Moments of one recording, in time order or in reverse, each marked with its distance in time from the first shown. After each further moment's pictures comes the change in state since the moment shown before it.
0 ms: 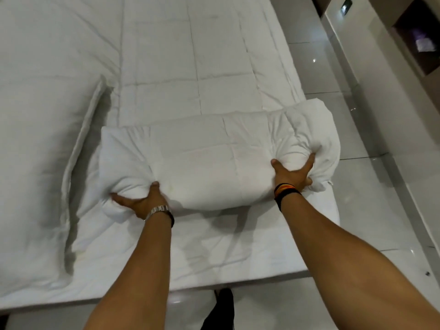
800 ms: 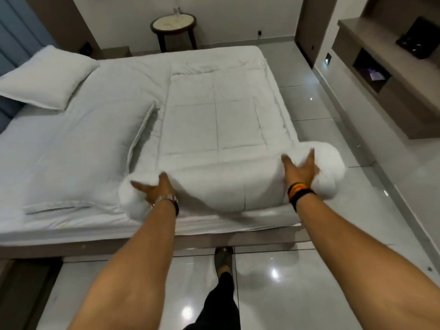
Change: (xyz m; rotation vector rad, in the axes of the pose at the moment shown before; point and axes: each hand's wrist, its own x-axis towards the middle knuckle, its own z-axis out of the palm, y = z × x) left_hand -0.203 0.010 -0.274 -0.120 -0.221 0.081; right_hand -0.201 0.030 -0.272 0.082 -0.242 -0.317
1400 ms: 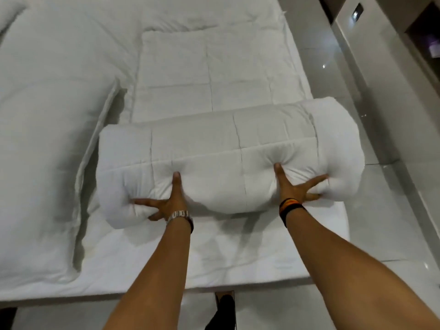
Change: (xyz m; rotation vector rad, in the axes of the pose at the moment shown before) left_hand 0.223 -0.056 0.233 0.168 0.190 -0.272; right_hand 0.223 0.070 0.215 -0.023 0.210 0.396
